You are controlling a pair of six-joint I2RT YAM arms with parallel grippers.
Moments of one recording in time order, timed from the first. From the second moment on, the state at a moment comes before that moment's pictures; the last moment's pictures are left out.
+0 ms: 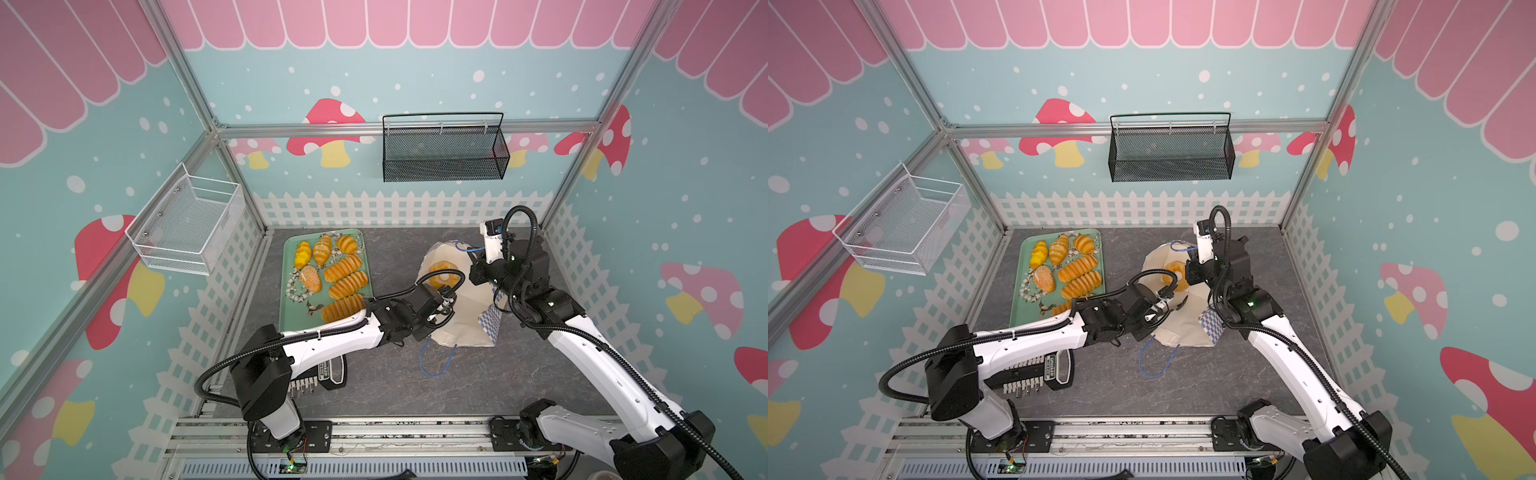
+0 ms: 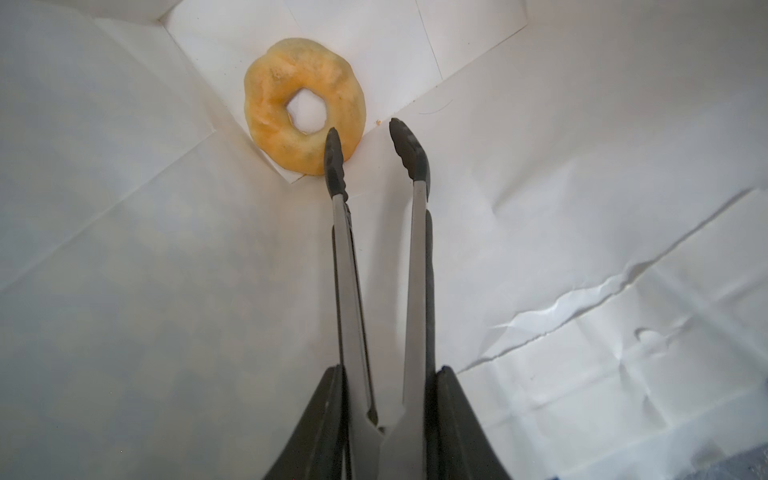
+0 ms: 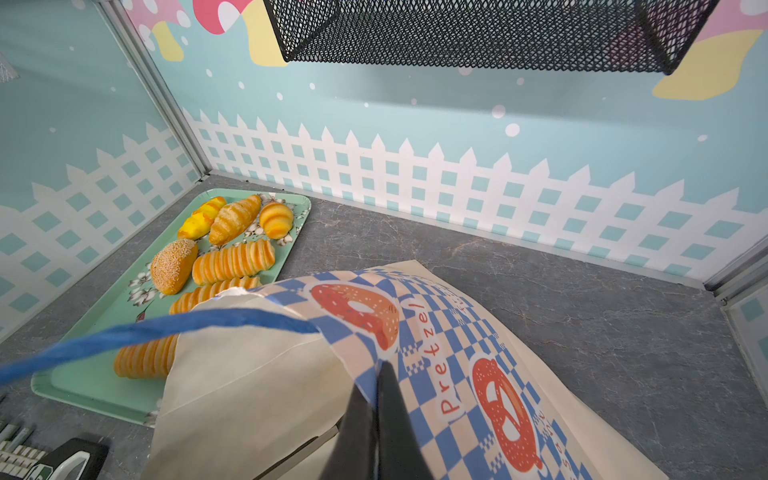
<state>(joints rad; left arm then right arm) -0.99 1.63 1.24 -0.45 -0.25 0.12 0.43 1.12 1.09 -0.28 0.03 0.07</state>
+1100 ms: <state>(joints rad) -0.99 1.76 1.30 -0.34 -0.38 0.28 0.43 1.12 1.09 -0.28 0.02 0.07</state>
